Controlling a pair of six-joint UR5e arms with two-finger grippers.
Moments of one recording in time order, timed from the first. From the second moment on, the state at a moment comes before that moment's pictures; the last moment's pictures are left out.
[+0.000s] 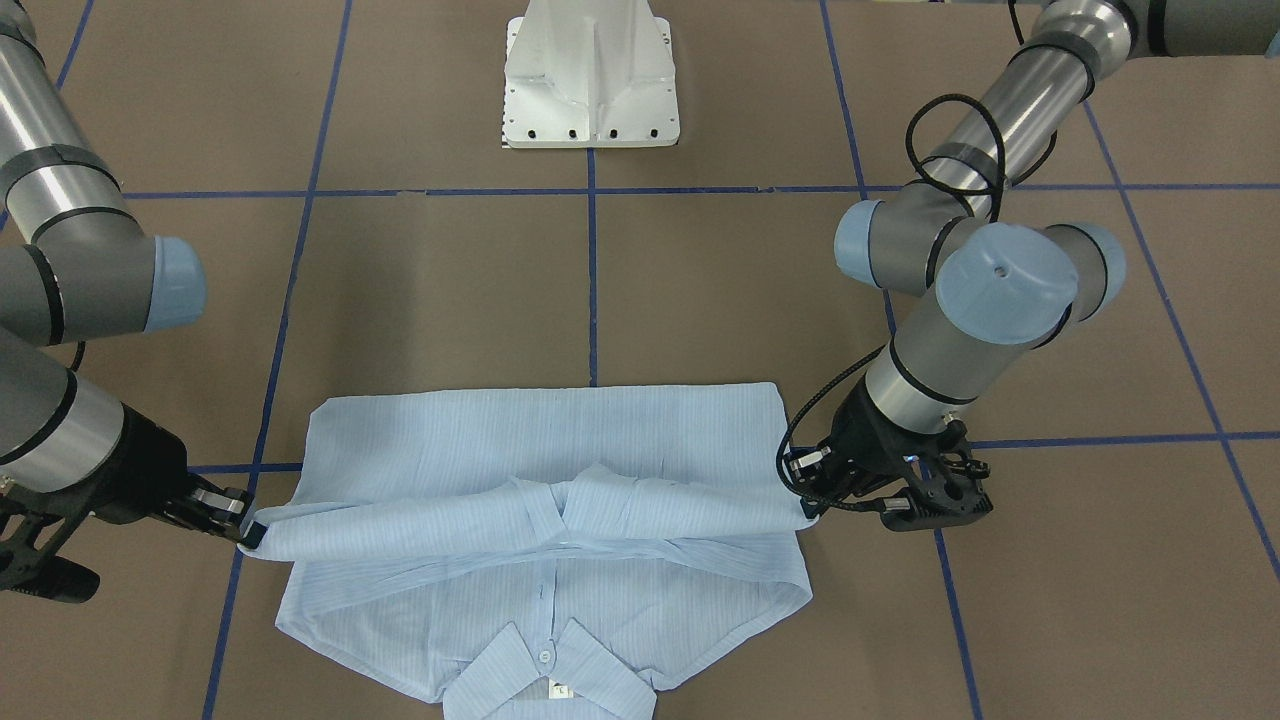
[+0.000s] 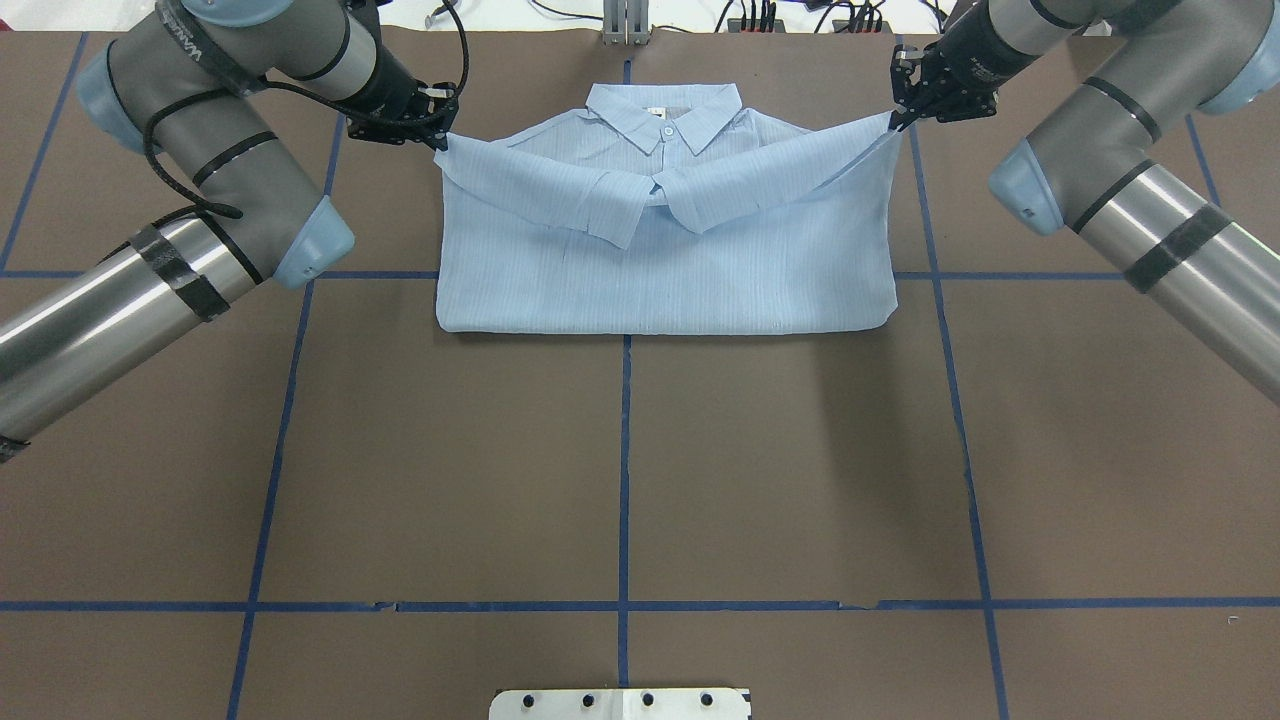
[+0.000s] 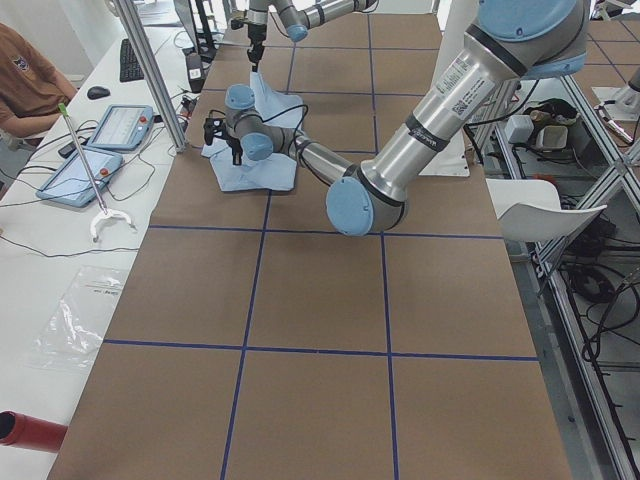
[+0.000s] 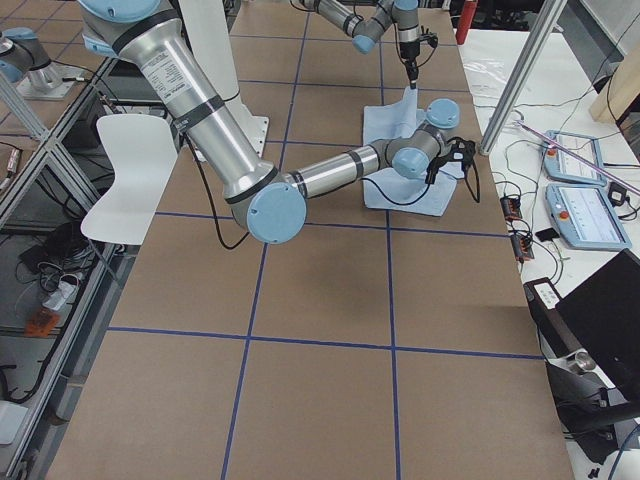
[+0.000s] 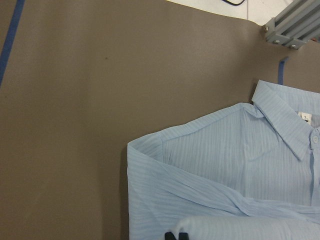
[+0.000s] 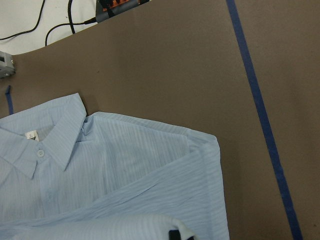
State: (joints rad) left arm -0.92 -2.33 -1.20 -2.15 -2.08 -1.17; right arm 1.07 -0.92 1.25 -1.07 2.27 1.16
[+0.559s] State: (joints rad) left arm -0.92 -2.35 -1.12 -2.23 -2.07 -1.18; right arm 1.04 -0.87 1.16 -1.07 2.22 1.15
